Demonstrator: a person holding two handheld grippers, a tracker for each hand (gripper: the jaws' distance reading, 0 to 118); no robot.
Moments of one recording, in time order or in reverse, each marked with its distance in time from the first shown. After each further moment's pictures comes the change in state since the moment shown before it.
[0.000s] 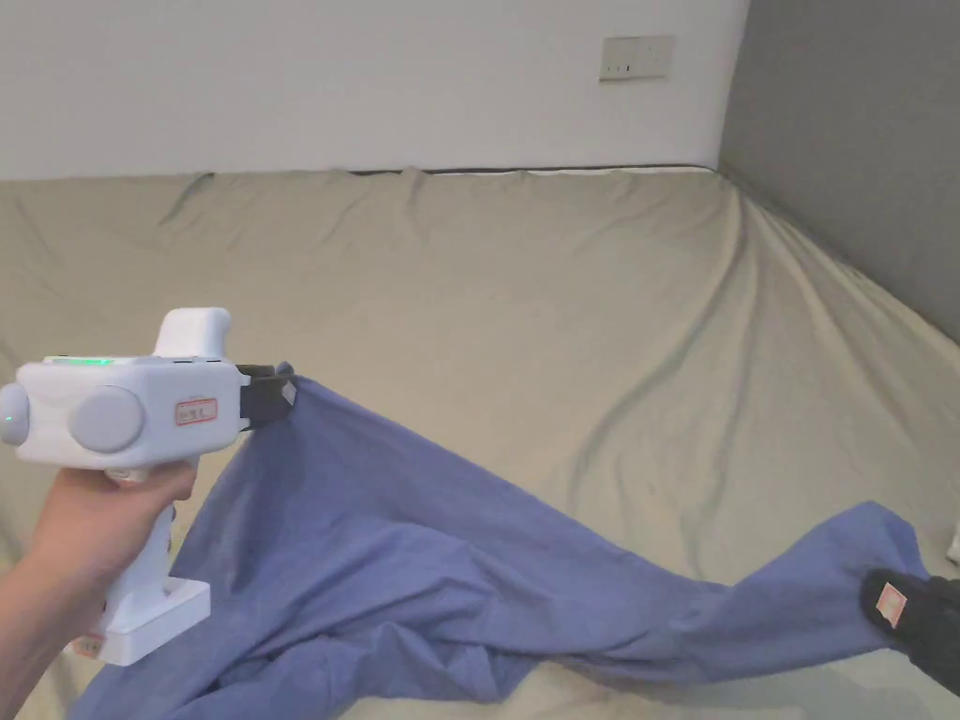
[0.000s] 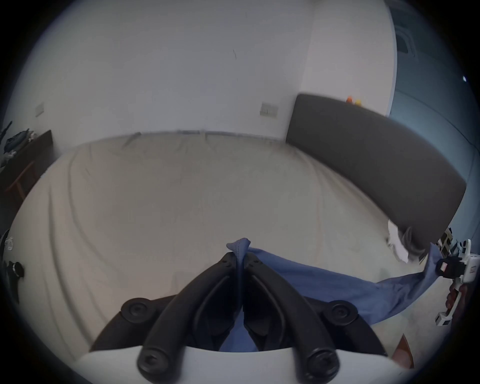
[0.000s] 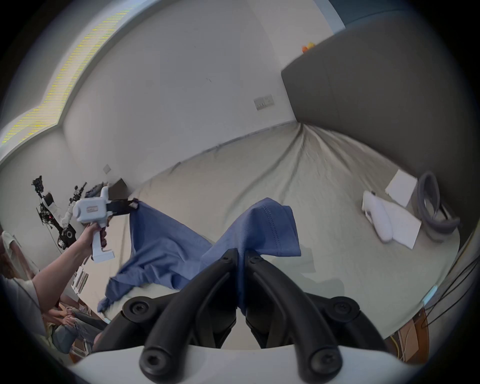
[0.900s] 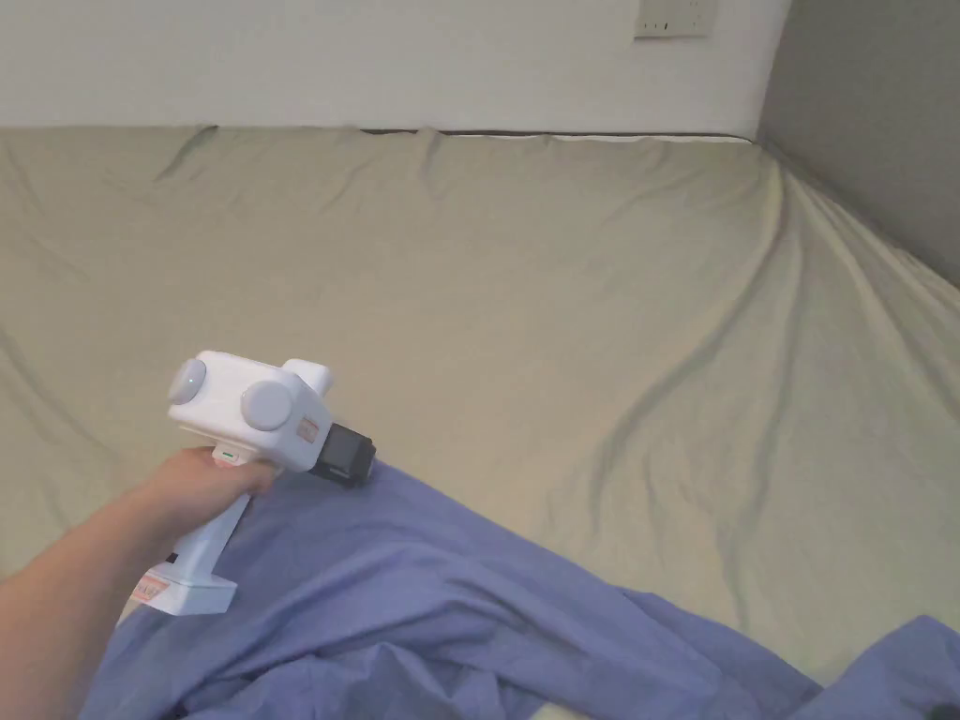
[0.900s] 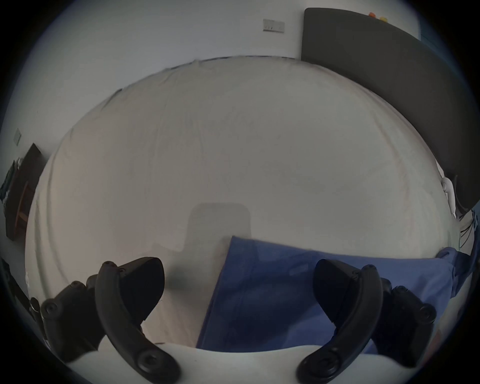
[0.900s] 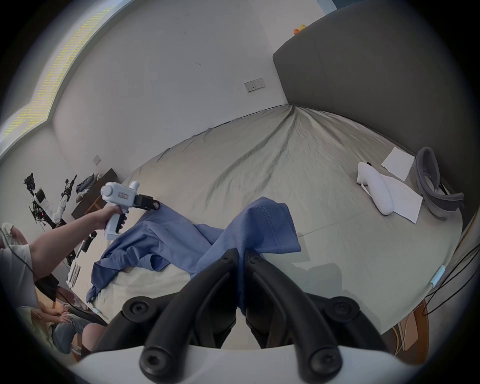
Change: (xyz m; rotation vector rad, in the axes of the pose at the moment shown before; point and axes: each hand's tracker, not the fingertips) left arm -0.025 -0.058 -0.202 -0.505 0.119 -0.179; right arm 0.022 -0.046 -0.028 -0.129 -0.063 -0.032
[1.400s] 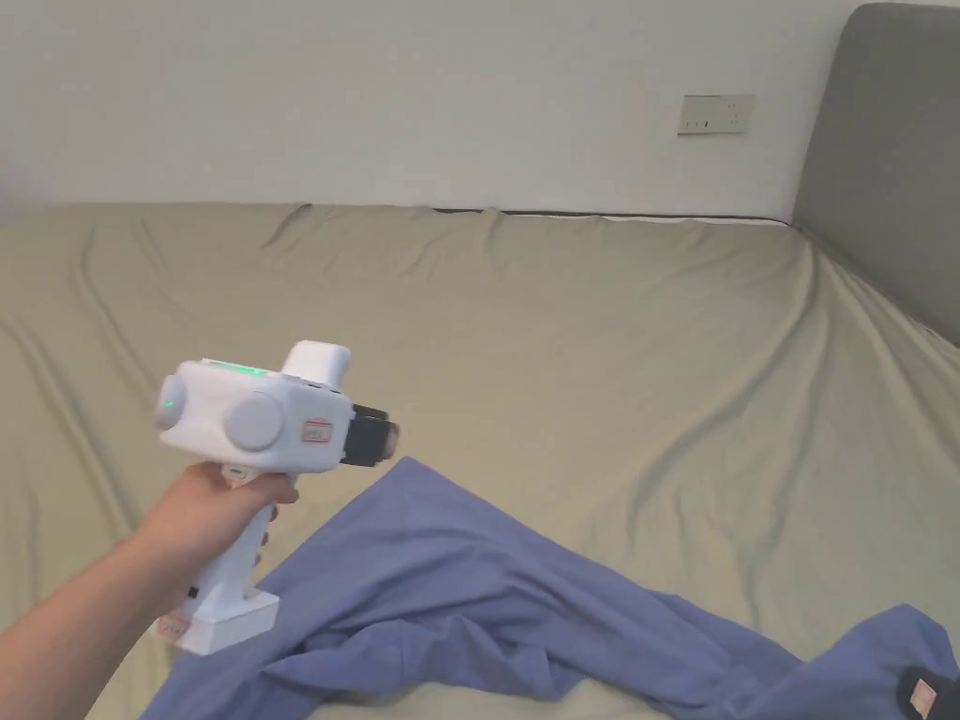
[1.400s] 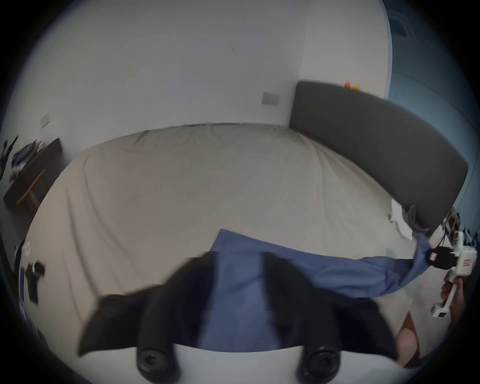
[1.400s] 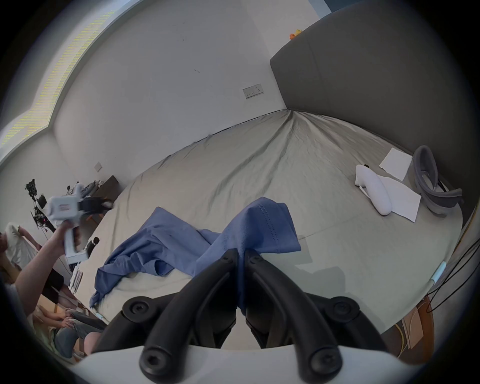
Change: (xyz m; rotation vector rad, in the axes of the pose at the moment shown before) left arm 0.015 -0.038 0.177 0.309 -0.059 0.064; right arm -0.003 -0.005 0.011 0.039 0.007 -0.022
